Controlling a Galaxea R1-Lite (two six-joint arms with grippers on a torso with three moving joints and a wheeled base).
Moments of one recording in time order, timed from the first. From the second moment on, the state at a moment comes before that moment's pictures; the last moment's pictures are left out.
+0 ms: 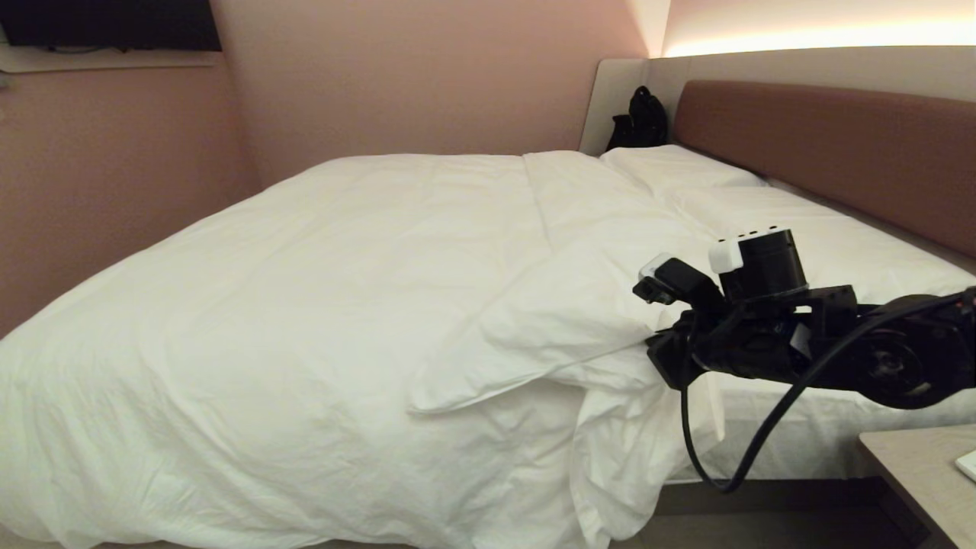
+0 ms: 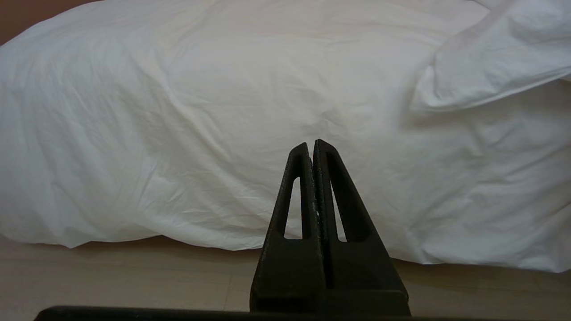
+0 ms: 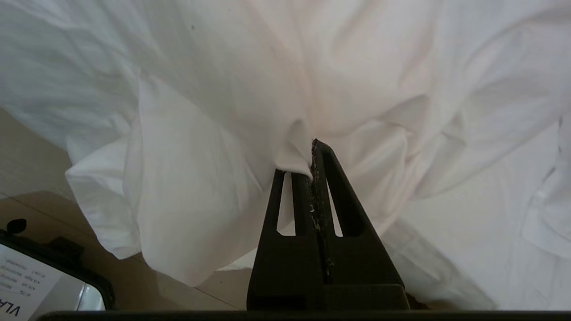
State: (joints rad) left arm 0.00 0.00 0.00 0.00 0.02 -0.02; right arm 0.41 1.75 -1.01 -0.17 -0.18 -0.36
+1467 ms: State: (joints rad) left arm 0.00 0.00 0.00 0.00 0.02 -0.02; right arm 0.15 1.34 -0.67 -0.17 -0.17 -0.34
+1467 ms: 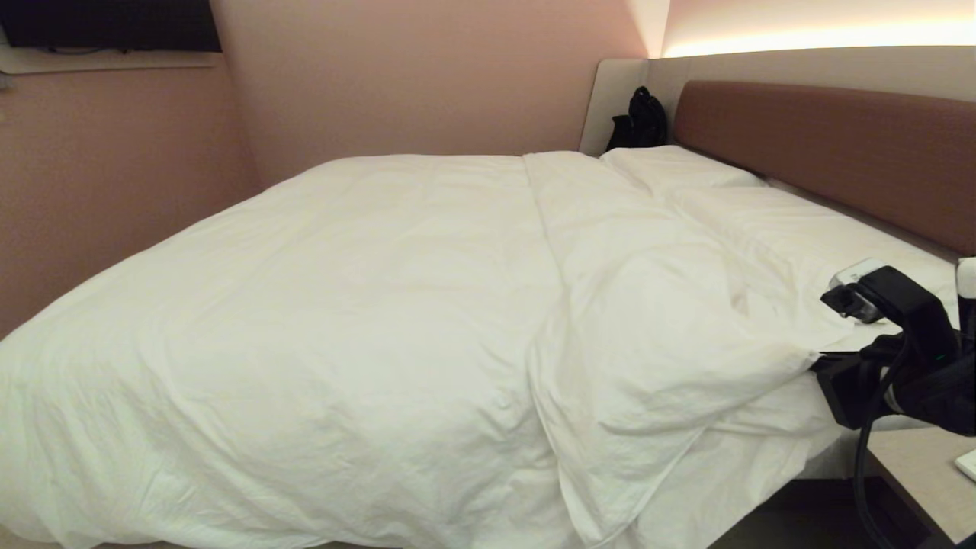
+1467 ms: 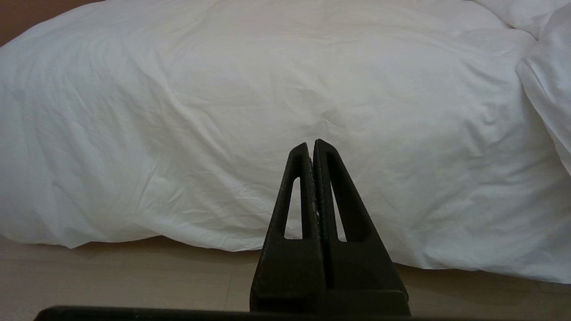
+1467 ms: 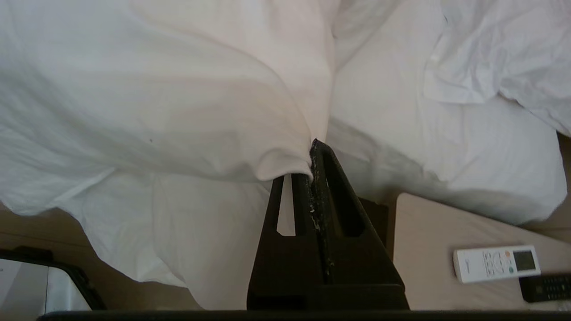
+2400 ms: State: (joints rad) left arm 0.00 0.00 0.00 0.00 0.02 -0.02; right arm 0.00 1.27 -0.54 -0.17 -0.17 -0.34
